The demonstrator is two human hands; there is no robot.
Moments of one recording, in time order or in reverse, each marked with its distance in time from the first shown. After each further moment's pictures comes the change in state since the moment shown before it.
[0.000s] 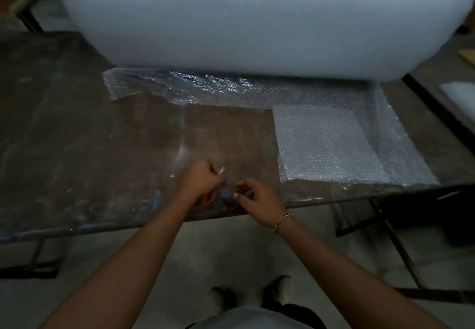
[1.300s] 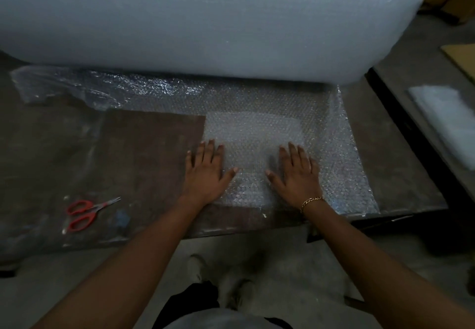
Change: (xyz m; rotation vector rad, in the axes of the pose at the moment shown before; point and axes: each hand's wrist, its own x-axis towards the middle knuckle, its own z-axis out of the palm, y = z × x) left_hand 0.069 0.179 0.162 0.428 0.083 0.251; right_hand 0.062 0.207 -0.255 -0.729 0.145 0.027
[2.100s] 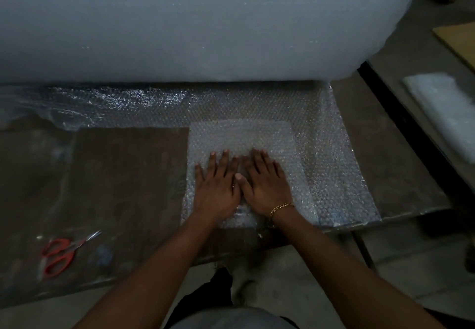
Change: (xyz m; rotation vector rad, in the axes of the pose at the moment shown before) left_hand 0.029 0.040 0.032 0.042 -0.010 0.117; right_hand 0.032 -0.045 0.021 0.100 -0.060 -0.049
